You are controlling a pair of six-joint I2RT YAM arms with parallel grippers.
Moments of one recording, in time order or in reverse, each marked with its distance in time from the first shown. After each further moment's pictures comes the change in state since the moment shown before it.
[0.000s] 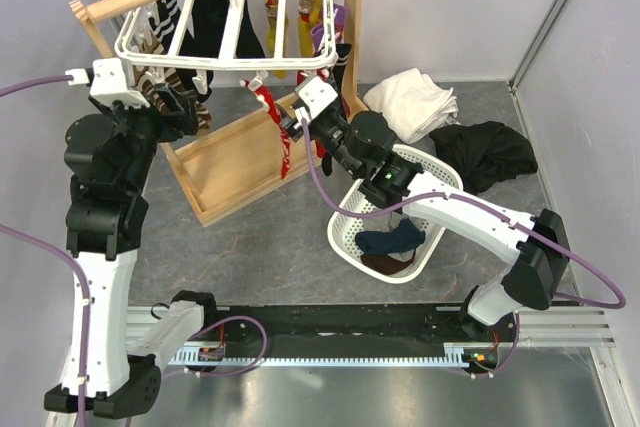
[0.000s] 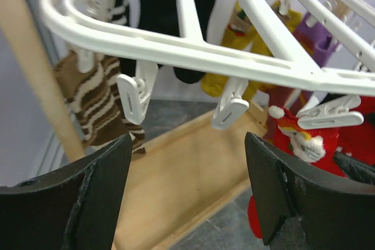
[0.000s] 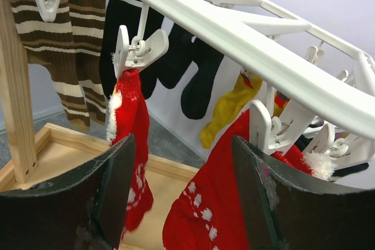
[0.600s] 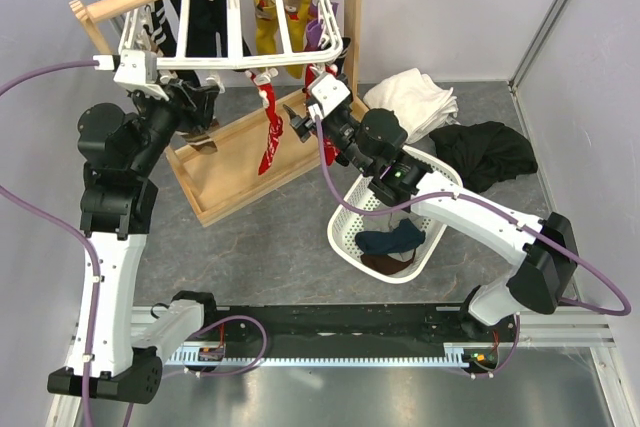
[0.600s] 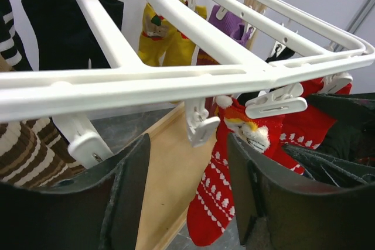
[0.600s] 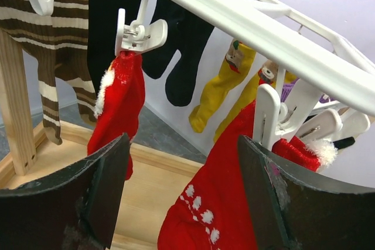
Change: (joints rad) left arm 0.044 0.048 -0.072 0.171 0.315 -0.030; right arm -0.057 -0.040 -0.050 -0.009 -0.056 0.038
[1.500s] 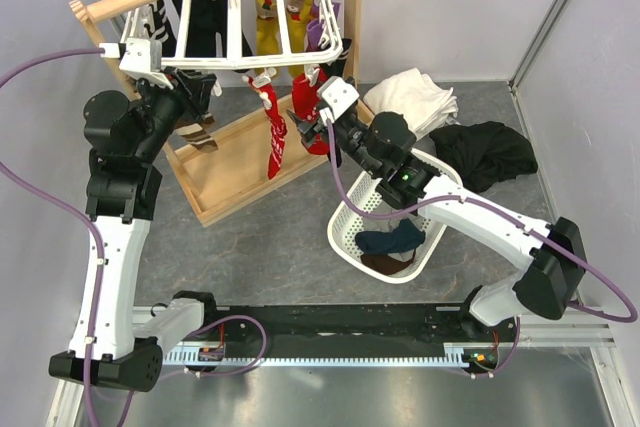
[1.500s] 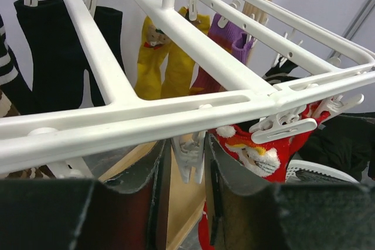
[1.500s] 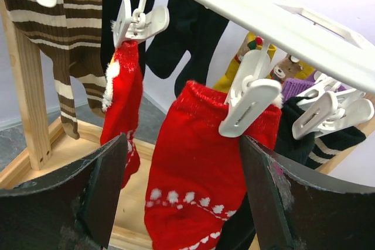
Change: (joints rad) left arm 0.000 0.066 0.021 0.064 0.017 0.000; right arm -0.024 -0.043 -0.062 0.021 -0.066 0.040
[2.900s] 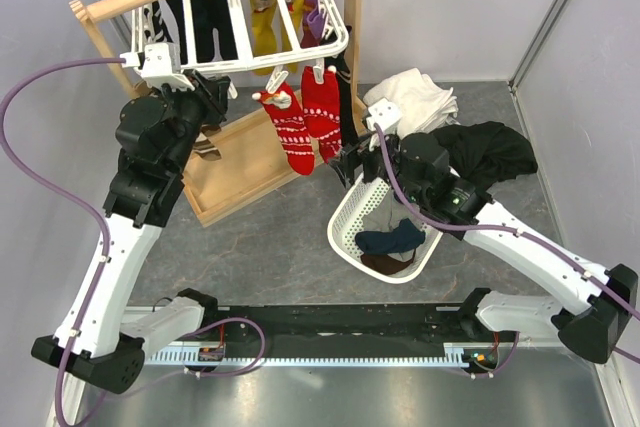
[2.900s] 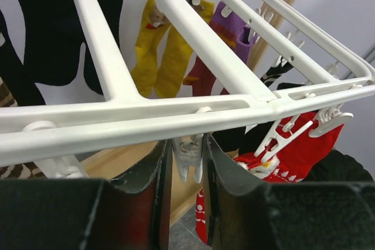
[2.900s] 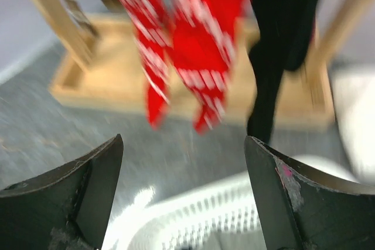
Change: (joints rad) left arm -0.261 -0.003 -0.039 0.021 -0.399 -0.087; right arm -0.043 -0.306 -0.173 -0.478 -0.002 0.366
